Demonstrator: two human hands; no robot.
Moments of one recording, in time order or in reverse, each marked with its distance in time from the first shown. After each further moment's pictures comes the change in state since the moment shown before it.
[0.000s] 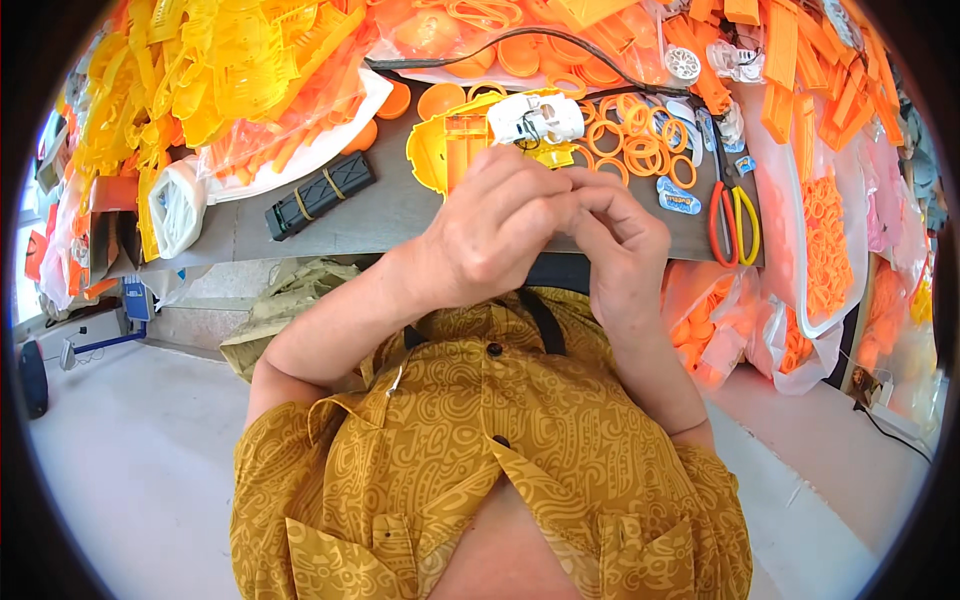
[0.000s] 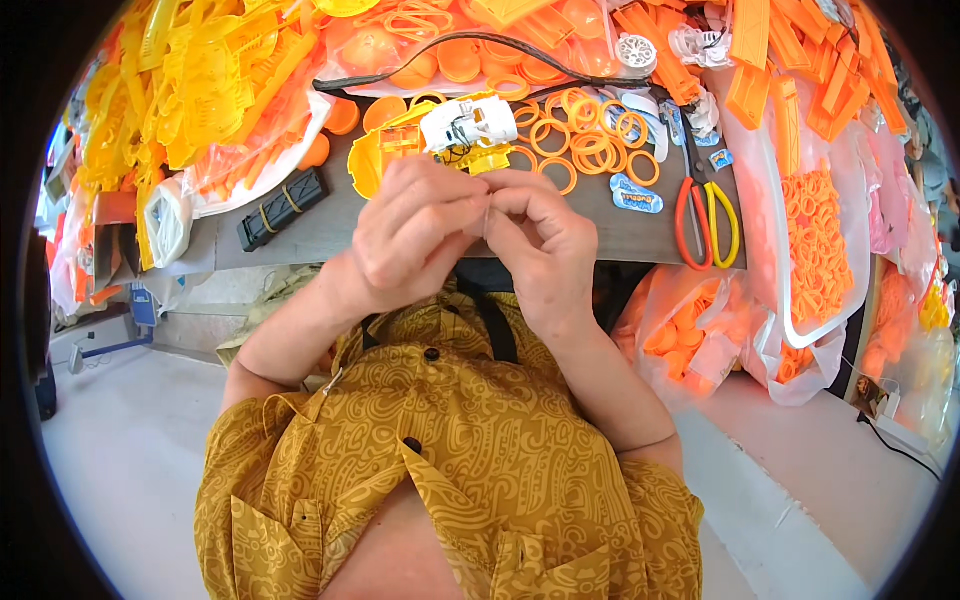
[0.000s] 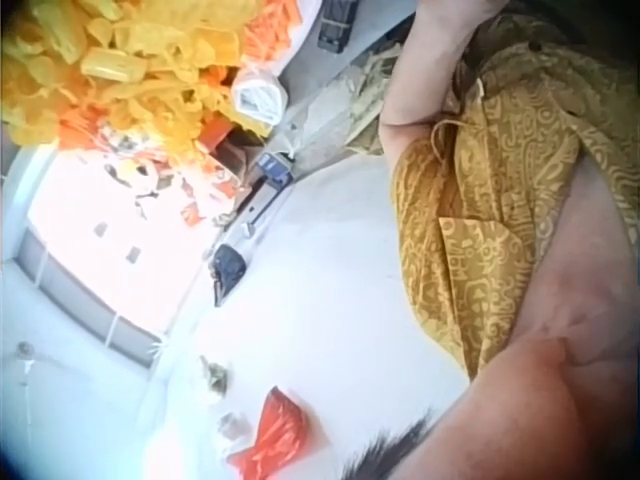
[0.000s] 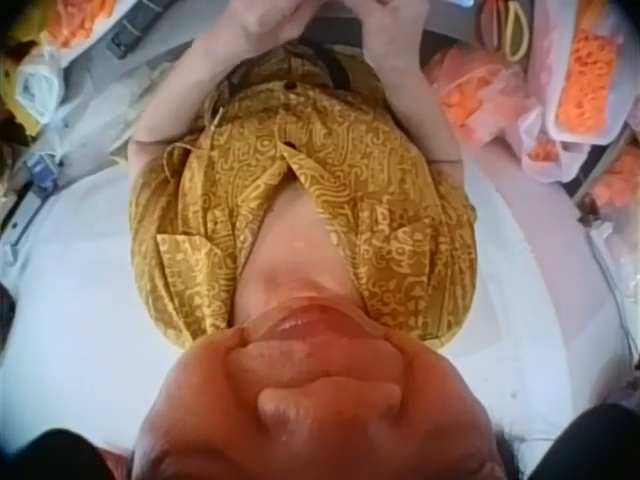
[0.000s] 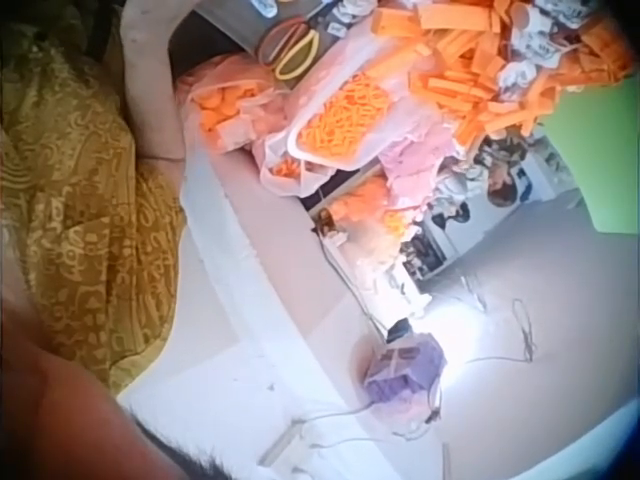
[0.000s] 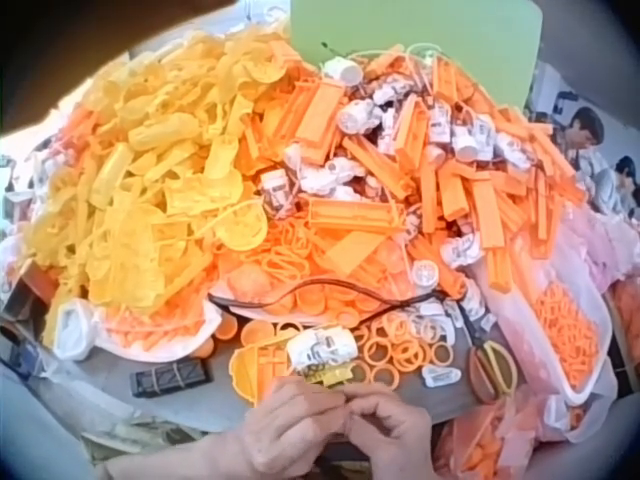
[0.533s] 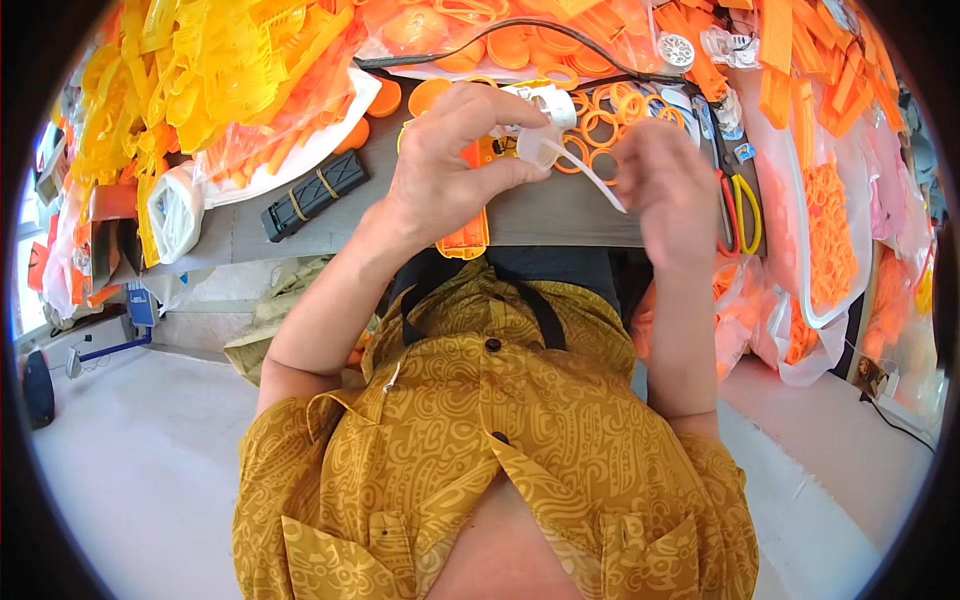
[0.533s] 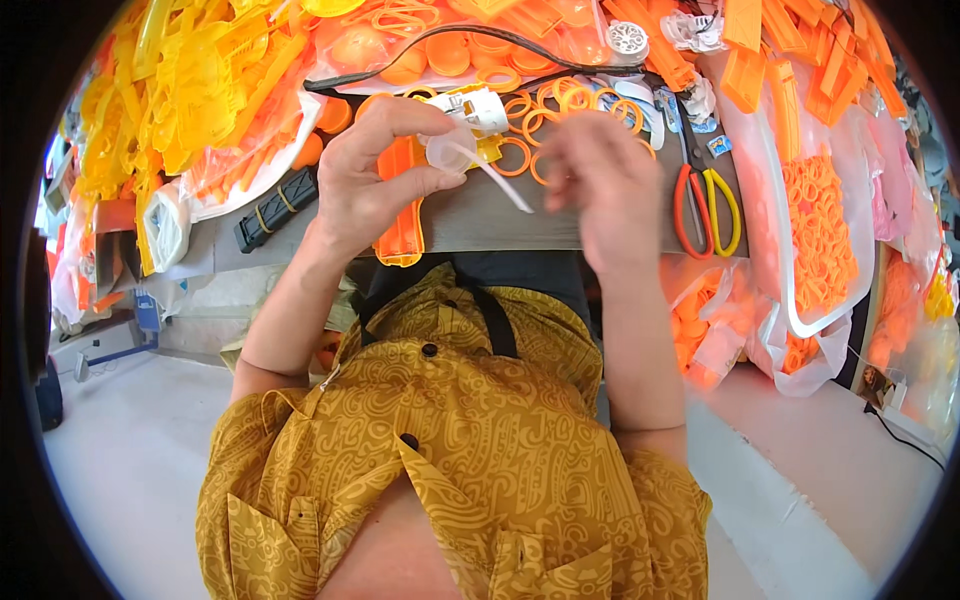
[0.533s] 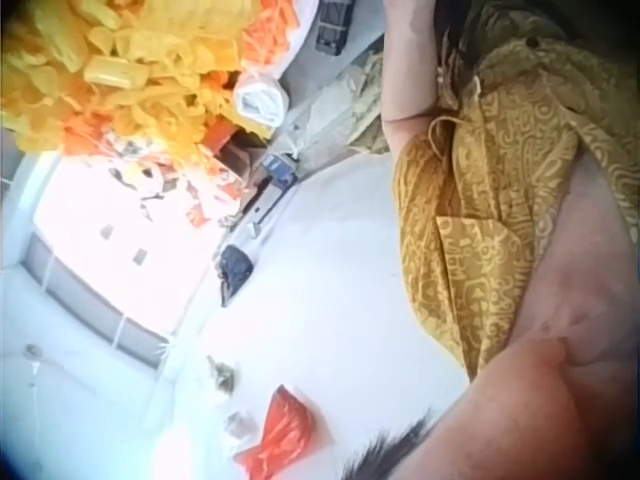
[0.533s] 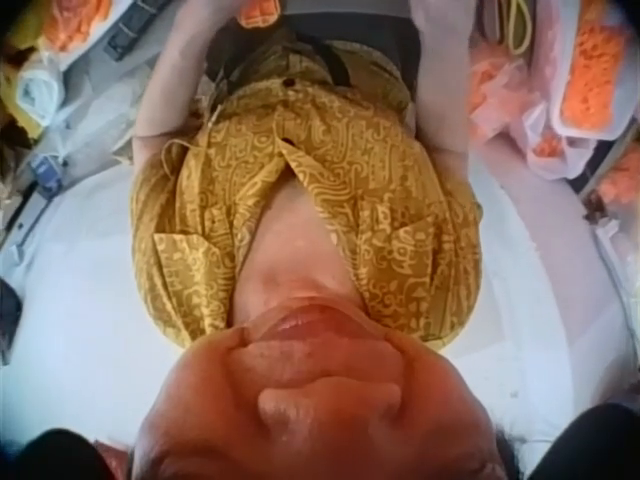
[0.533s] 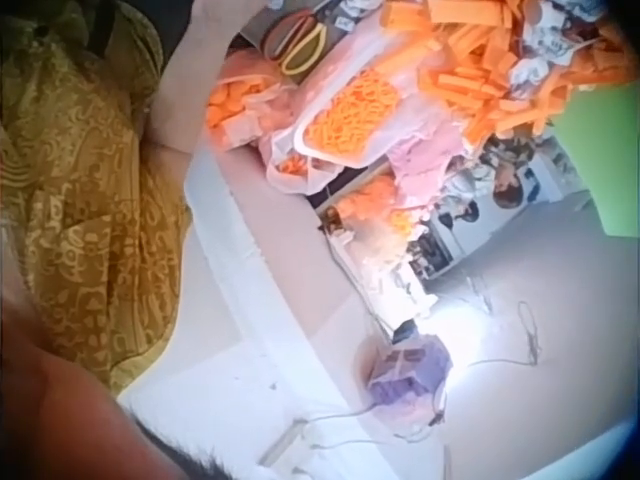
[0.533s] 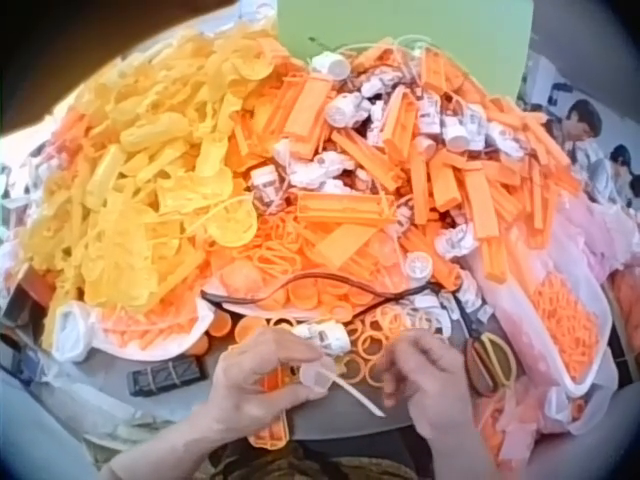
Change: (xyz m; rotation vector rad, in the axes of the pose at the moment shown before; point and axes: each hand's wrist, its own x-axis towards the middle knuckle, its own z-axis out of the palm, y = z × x) left_hand 0.012 -0.024 -0.009 -0.272 0.052 -0.433; right_hand 0.034 -0.021 -0.036 0.069 0.138 0.114
